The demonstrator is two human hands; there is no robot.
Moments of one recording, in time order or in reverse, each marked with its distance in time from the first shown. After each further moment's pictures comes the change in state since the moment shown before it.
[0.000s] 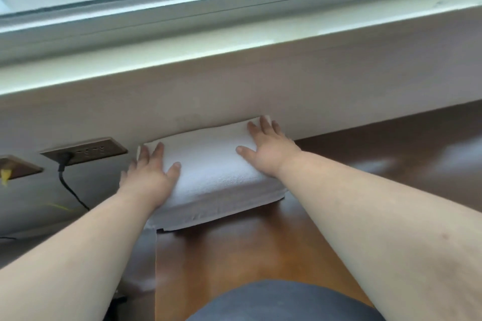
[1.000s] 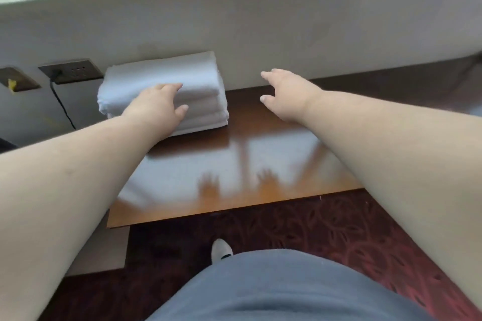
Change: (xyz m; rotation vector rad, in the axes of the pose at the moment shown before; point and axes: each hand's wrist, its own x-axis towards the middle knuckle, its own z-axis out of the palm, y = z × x) left_hand -0.230 0.150 -0.008 0.013 0.236 0.269; right_hand -0.235 0.141 -0.080 -0.071 0.135 -0.145
